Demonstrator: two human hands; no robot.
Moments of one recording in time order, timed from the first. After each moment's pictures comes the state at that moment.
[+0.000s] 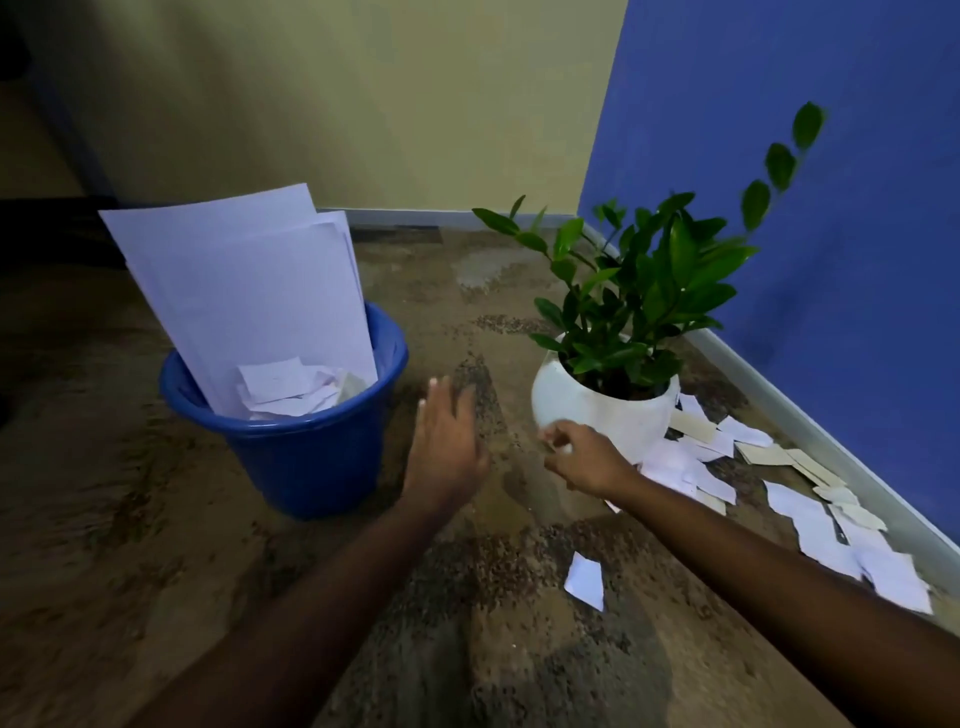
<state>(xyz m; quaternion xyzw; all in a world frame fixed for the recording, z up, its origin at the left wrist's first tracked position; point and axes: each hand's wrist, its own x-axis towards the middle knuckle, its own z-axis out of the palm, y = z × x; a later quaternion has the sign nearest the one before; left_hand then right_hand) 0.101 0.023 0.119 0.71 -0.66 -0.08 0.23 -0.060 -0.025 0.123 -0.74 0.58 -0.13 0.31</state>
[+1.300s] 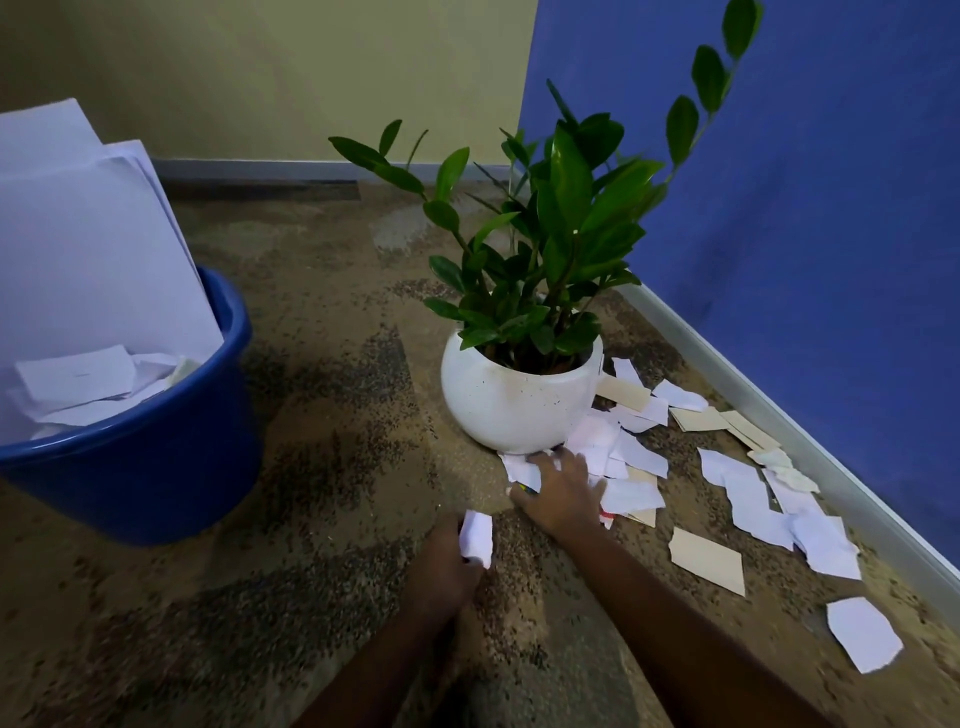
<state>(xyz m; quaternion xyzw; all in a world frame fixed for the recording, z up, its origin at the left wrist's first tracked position) -0.007 0.017 -0.009 0.70 -0.54 -0.42 0.21 -0.145 -0.062 0.001 -0.68 0.71 -0.01 0.18</state>
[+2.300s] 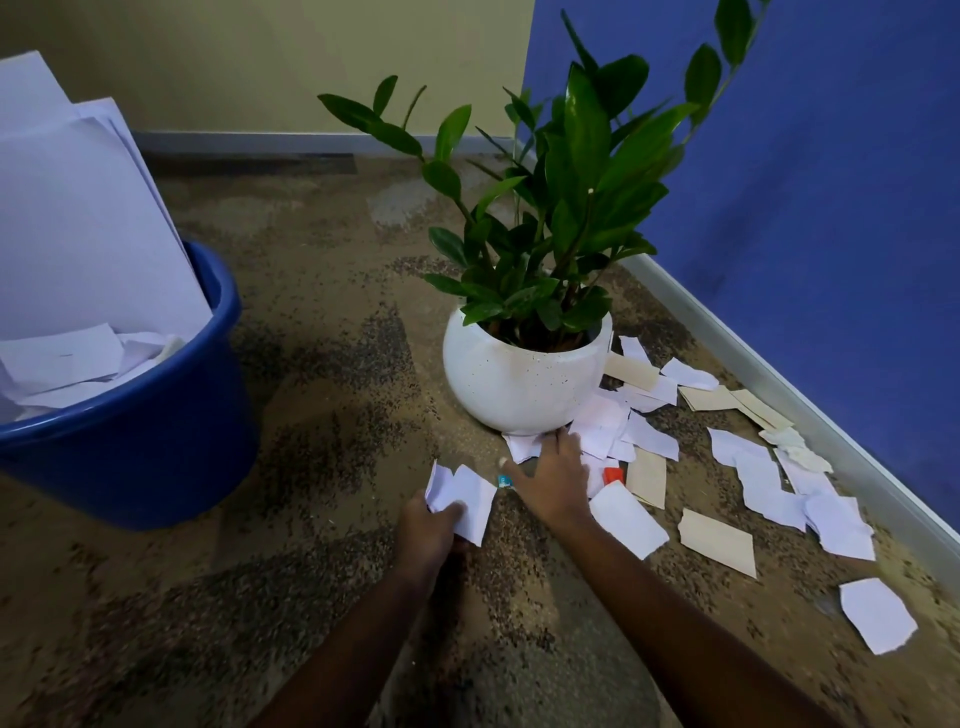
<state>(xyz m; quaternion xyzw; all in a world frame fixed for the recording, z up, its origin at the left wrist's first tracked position) 0.001 0.000 -0.005 0.71 -0.25 -0.52 0.40 -0.129 -0.059 -0.010 -0.64 0.72 -0.12 0.23</state>
